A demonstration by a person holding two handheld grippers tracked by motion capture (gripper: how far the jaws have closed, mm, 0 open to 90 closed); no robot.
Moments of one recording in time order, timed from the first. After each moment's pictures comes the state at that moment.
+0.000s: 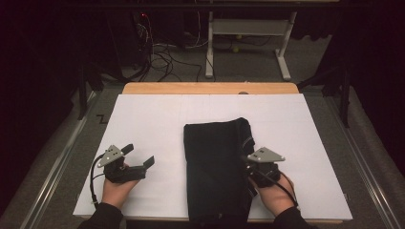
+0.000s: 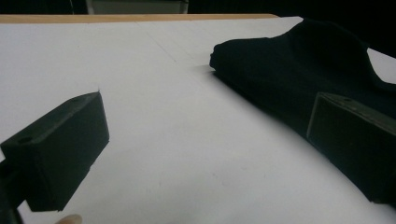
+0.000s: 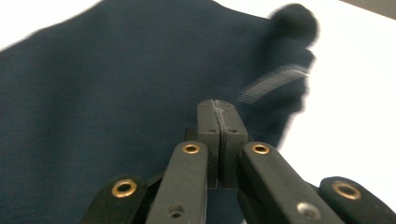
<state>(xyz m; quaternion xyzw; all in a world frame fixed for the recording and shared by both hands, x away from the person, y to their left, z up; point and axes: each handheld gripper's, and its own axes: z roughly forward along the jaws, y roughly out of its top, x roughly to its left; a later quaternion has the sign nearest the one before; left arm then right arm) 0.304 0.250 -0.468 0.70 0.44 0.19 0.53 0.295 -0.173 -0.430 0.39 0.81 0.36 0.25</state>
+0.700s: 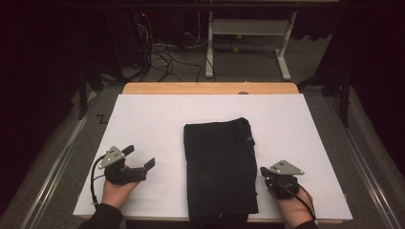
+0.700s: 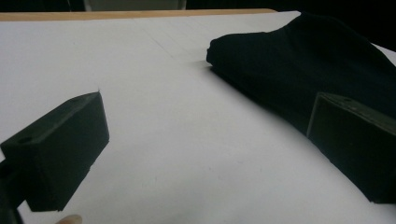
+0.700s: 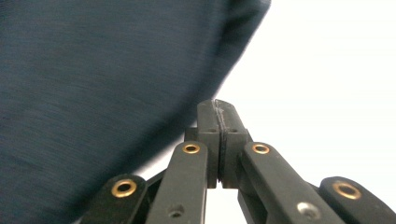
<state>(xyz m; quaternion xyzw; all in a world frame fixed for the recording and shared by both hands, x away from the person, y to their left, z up) 0.301 0.246 -0.469 0.71 0.43 0.19 0.52 0.280 -0.239 -0.464 0.44 0.79 0.33 0.27</state>
